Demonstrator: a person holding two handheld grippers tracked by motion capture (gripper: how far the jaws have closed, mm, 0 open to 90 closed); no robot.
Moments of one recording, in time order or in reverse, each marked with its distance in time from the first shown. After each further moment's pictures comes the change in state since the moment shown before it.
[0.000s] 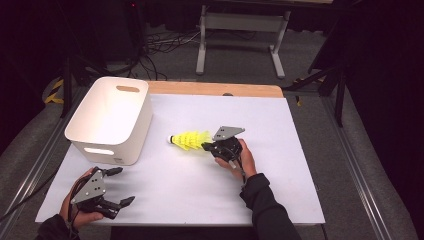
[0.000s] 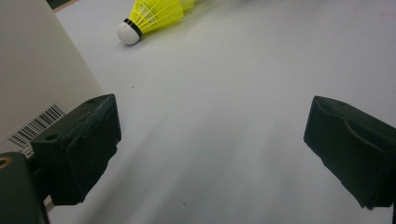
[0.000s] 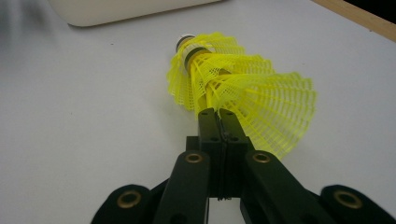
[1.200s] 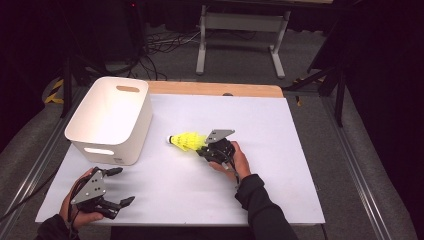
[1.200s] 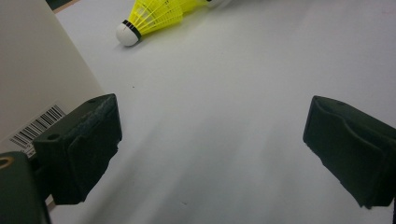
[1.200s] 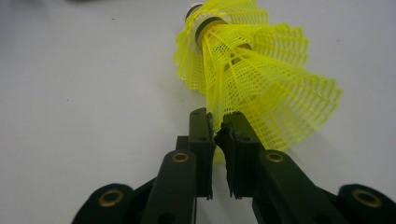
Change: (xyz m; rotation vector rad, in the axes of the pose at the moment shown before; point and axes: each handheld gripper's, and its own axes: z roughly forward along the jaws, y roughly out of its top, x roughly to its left) left arm -0.001 0.000 0.000 0.003 0.004 0.005; right arm 0.008 -0.003 0.022 0.082 0.025 0.009
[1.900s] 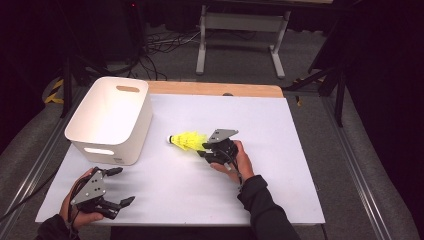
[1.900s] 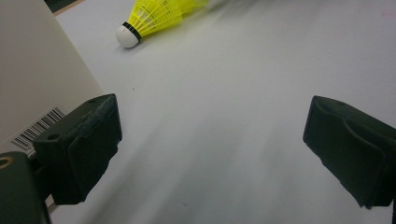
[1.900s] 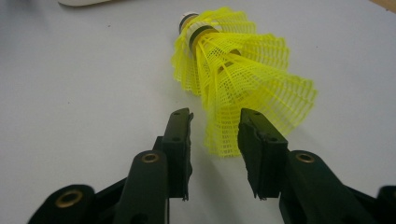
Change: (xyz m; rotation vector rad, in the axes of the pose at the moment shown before) left arm -0.001 0.001 0.000 -0.005 0.003 0.003; right arm 0.002 0.002 -0.013 -0.013 -0.043 -0.002
